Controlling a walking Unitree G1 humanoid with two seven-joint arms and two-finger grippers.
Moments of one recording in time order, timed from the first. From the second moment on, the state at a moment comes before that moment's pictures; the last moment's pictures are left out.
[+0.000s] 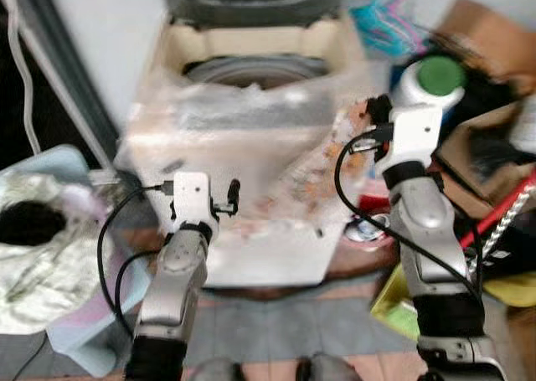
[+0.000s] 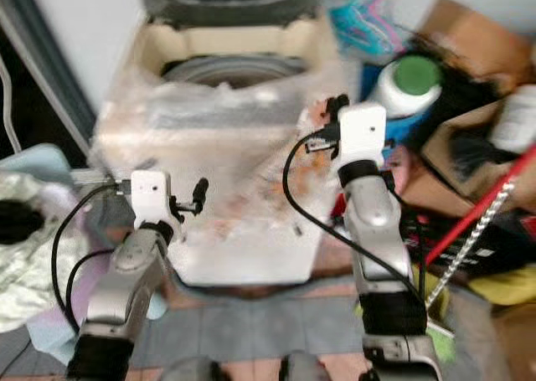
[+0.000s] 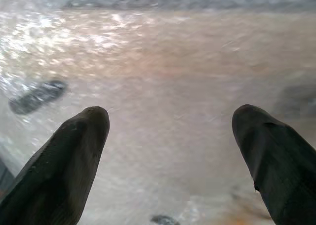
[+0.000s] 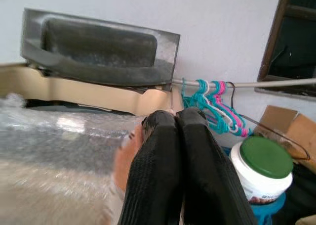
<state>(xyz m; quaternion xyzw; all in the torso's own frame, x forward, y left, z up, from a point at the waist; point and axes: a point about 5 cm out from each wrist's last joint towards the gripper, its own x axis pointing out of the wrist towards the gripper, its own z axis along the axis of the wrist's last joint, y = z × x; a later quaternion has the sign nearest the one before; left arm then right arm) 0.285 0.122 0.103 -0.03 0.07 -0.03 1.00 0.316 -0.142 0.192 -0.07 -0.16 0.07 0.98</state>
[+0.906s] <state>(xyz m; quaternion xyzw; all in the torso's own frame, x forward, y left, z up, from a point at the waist) 0.272 0.155 0.093 -0.04 0.09 0.05 0.99 0.273 -0.118 0.133 0.01 -0.04 0.12 0.99</state>
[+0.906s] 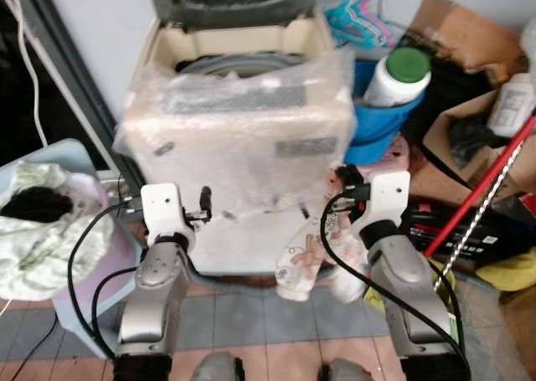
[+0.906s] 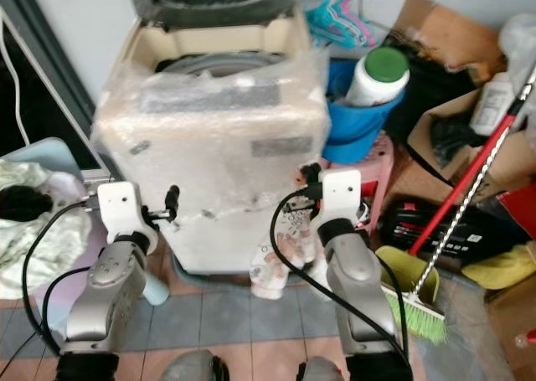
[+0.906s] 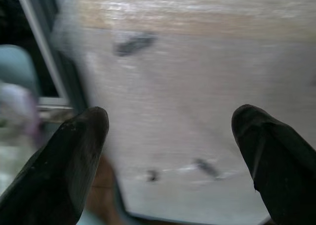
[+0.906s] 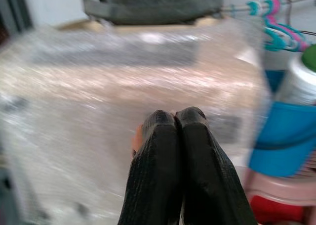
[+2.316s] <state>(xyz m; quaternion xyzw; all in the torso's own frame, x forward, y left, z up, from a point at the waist) 0.272 0.150 0.103 -0.05 0.05 0.04 1.00 0.337 -0.101 0.243 -0.10 -0.22 0.21 0.95</state>
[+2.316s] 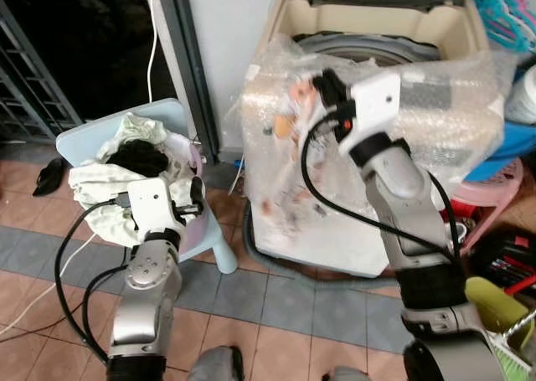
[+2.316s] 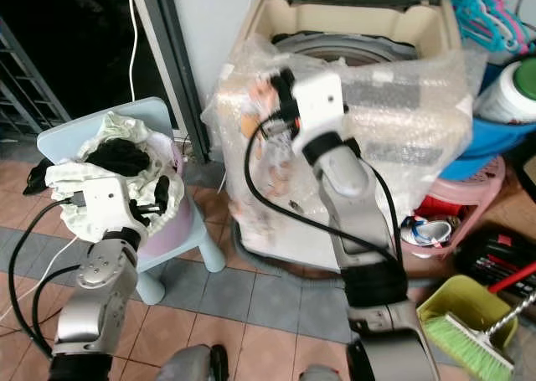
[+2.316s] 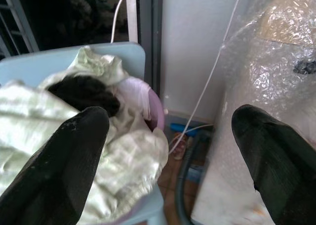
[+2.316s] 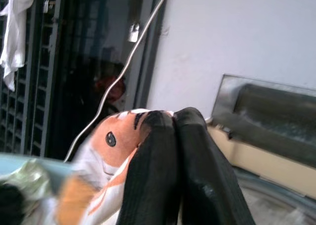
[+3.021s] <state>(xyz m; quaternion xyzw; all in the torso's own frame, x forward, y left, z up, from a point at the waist) 0.278 0.135 0.107 -0.05 0.04 0.02 1.00 0.381 -0.165 0.370 -0.14 -0.38 -0.02 0.91</state>
